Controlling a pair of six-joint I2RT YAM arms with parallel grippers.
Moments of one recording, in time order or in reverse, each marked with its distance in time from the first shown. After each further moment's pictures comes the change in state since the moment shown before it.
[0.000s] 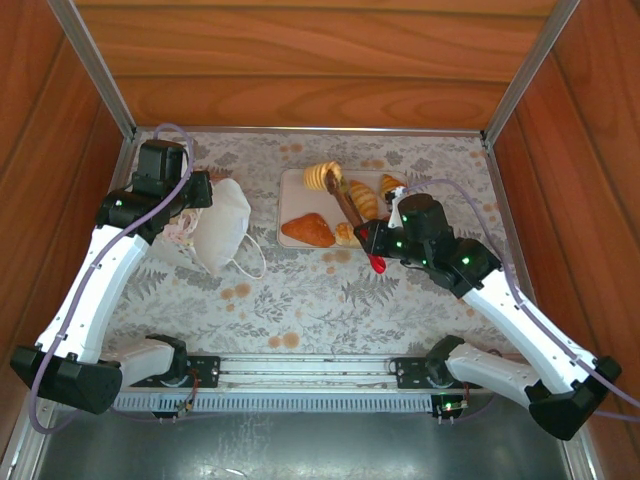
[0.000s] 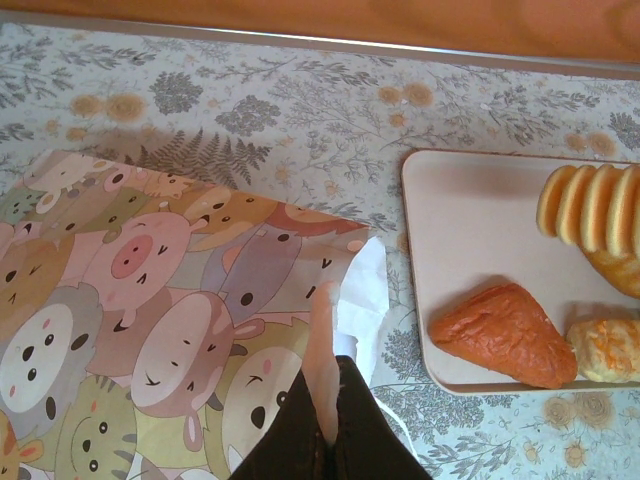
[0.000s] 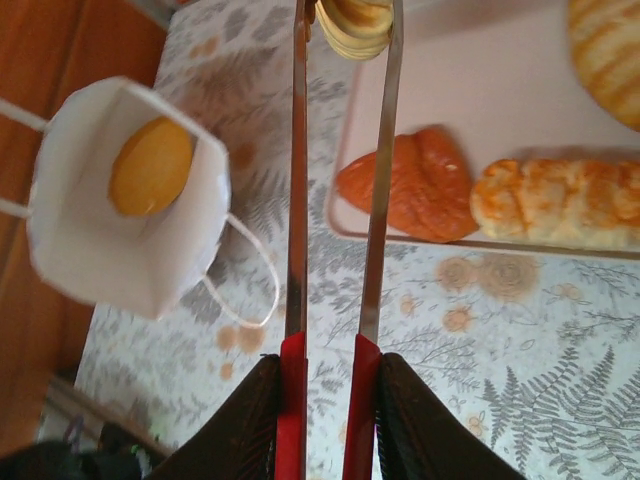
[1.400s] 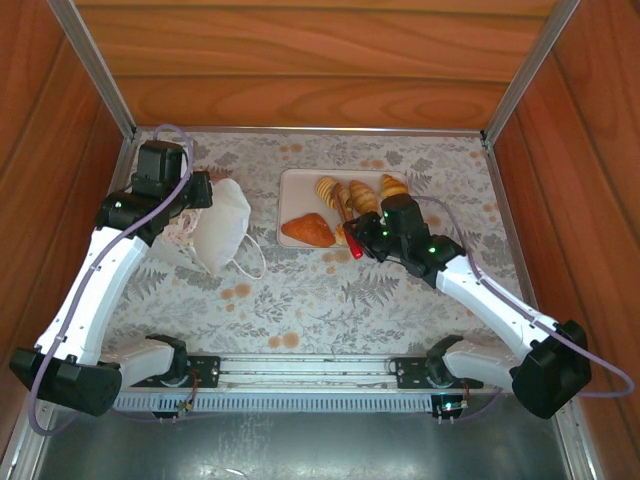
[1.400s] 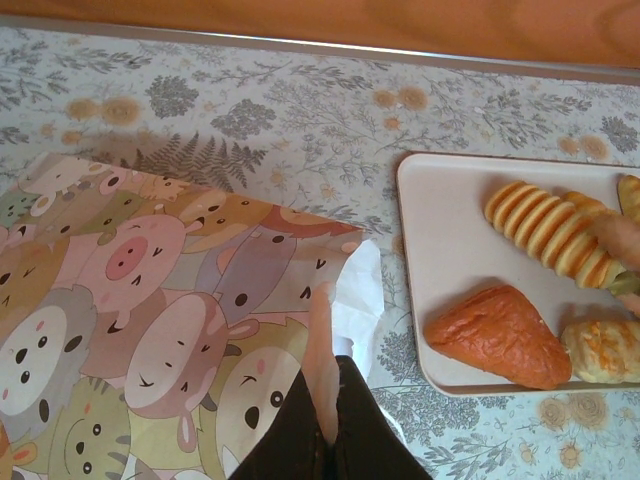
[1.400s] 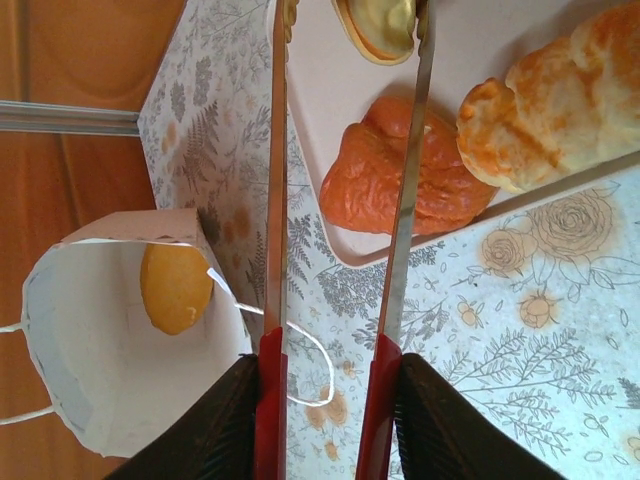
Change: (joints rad) left arm 0.000 -0.010 -0.010 0.013 0.008 -0.007; right arm -0.068 0.148 -0.173 0.301 -0.078 0.482
